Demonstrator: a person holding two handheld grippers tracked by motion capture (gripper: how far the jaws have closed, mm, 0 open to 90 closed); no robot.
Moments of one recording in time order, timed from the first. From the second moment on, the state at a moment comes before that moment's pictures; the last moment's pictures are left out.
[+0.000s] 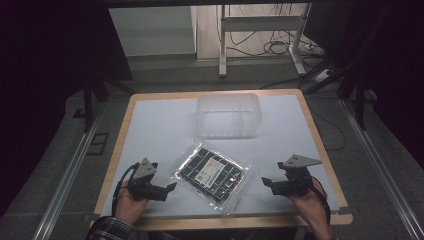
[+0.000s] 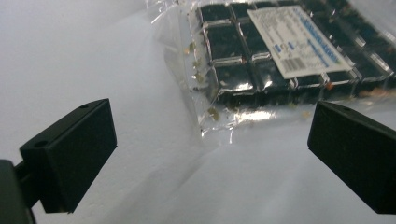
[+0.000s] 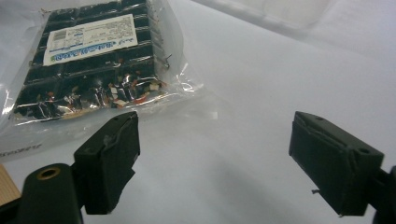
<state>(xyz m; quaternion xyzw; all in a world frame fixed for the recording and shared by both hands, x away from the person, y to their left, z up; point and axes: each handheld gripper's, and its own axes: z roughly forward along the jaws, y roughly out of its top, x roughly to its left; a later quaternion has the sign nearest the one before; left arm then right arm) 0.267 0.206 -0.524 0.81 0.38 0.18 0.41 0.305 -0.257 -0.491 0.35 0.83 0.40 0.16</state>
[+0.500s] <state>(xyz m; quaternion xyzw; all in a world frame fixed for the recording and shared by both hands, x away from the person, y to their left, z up) 0.270 0.205 -0.526 0.82 0.37 0.19 0.40 0.306 -0.255 -0.495 0.36 0.83 0.39 0.16</state>
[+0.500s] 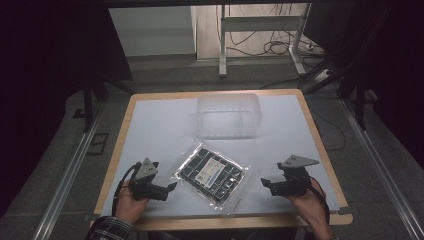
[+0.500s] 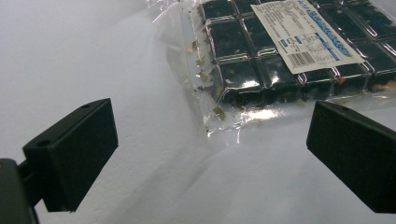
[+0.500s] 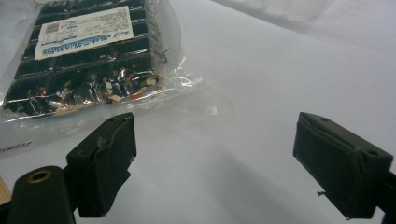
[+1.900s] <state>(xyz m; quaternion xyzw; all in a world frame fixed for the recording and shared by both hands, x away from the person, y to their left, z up) 0.271 0.205 -0.525 0.82 0.37 0.18 0.40 0.293 -0.199 -0.478 0.29 0.86 0.41 0.12</state>
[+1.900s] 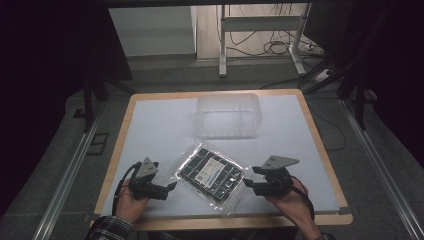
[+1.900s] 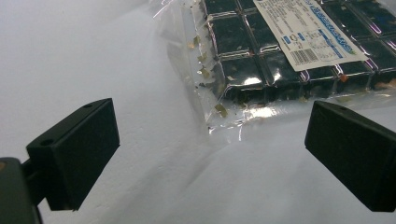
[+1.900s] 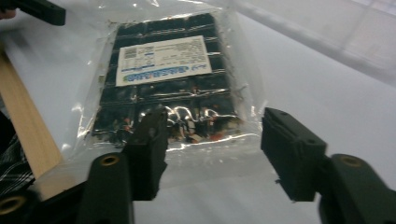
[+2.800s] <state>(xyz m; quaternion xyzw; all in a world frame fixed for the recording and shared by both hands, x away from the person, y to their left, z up) 0.271 0.206 -0.524 0.81 0.38 0.20 0.40 0.275 -0.131 -0.503 0.19 0.90 0.38 0.05</state>
